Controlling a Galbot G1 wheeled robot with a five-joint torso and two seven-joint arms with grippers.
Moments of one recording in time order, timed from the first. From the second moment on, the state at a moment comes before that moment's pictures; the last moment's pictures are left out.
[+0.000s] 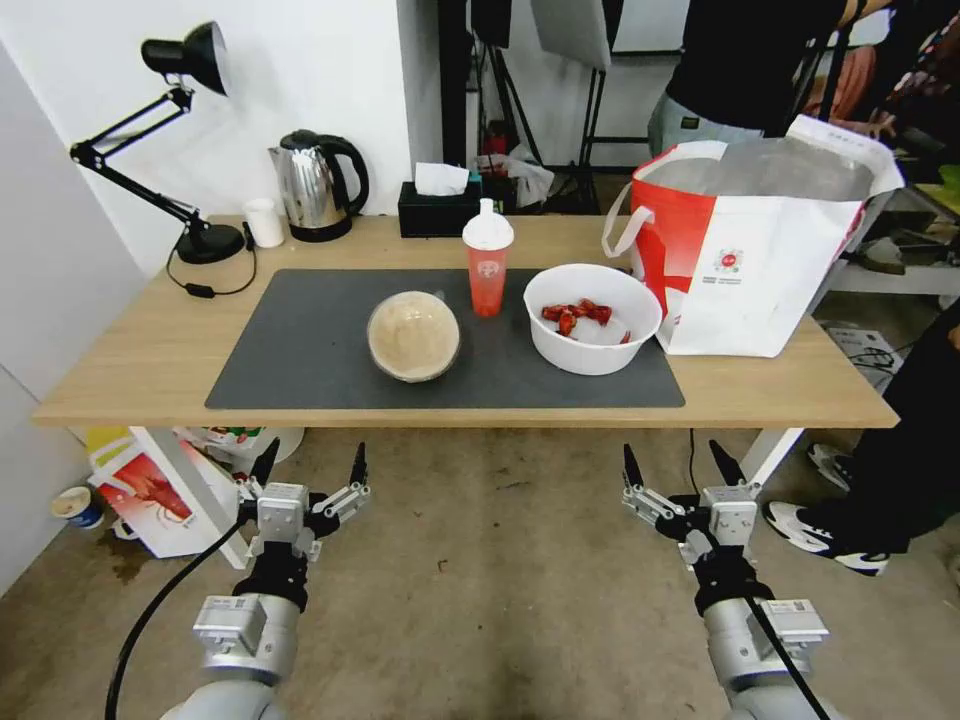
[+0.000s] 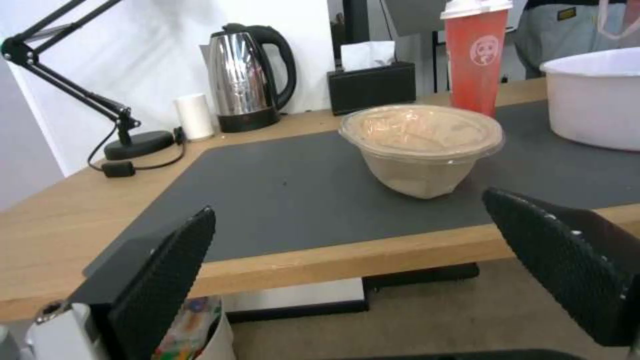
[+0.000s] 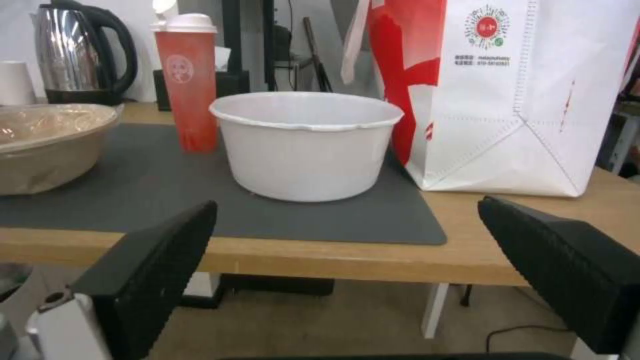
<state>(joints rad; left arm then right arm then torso) 1.80 -1.50 -0.55 -2.30 0.00 0.00 0.00 -1.80 1.50 0.55 2.30 0.00 0.00 0.00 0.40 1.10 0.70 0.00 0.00</state>
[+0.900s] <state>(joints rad) 1.80 -1.50 -0.55 -2.30 0.00 0.00 0.00 -1.79 1.49 0.53 2.34 -0.05 0.24 -0.03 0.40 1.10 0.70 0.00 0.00</state>
